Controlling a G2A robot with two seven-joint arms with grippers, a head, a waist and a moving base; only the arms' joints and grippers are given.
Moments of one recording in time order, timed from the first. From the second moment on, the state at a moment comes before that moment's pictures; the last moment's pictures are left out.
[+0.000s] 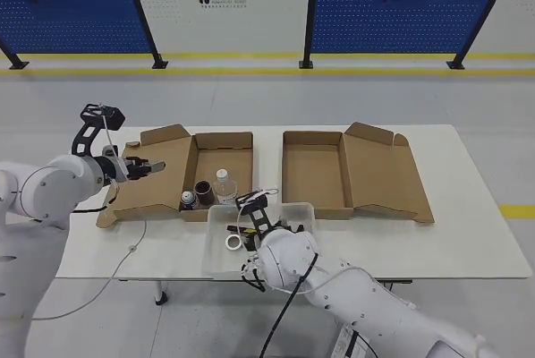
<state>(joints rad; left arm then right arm) 1.06 -0.84 -1.51 -1.86 0.71 0.06 -1.26 -0.89 -1.42 0.55 -1.61 -1.17 0.63 1.19</state>
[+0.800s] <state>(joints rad) 1.07 -0.83 -1.52 -1.89 0.74 0.06 -1.28 -0.80 -1.56 0.50 -1.33 -1.15 0.59 1.19</state>
